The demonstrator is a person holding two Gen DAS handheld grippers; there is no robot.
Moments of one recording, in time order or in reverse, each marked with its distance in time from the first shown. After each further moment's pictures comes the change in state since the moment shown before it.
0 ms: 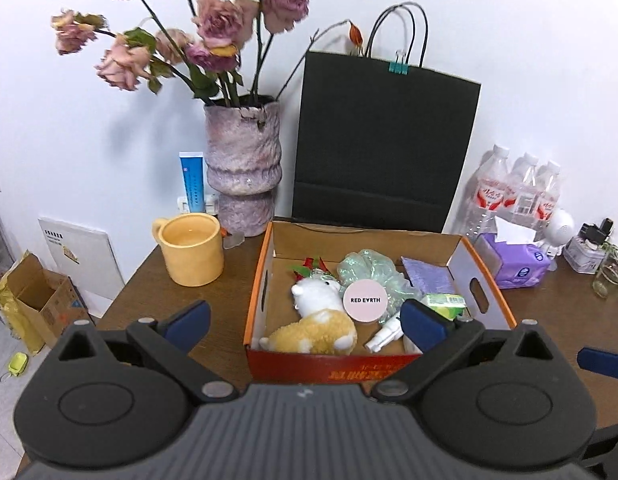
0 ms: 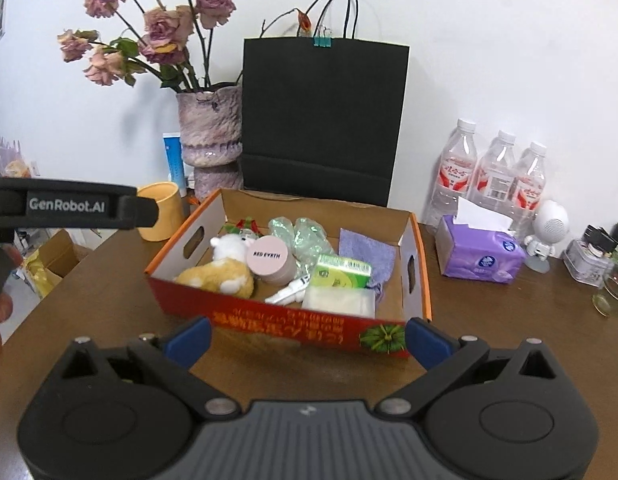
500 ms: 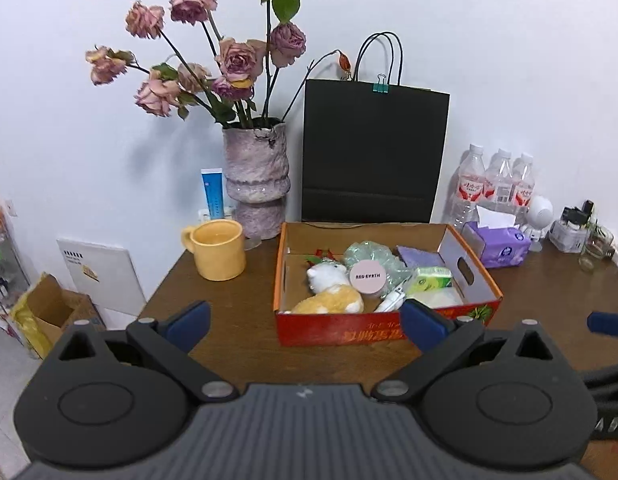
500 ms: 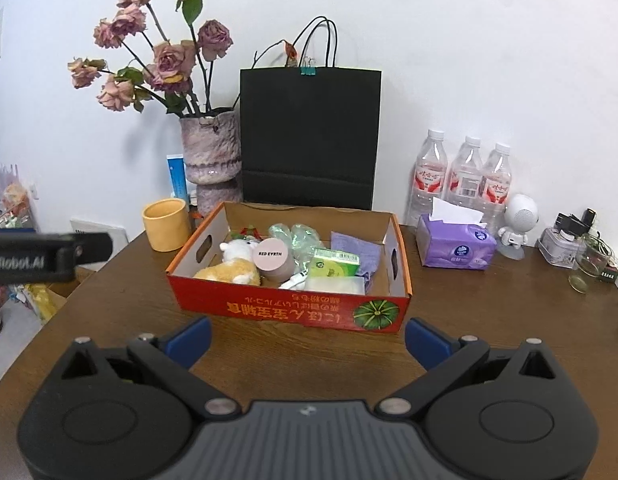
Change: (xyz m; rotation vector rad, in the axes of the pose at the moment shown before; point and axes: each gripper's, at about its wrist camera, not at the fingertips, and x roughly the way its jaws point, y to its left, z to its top) left arm -0.085 0.012 -0.041 0.079 -0.070 -0.005; right arm -0.066 0.009 -0.032 0.053 -0.061 -0.029
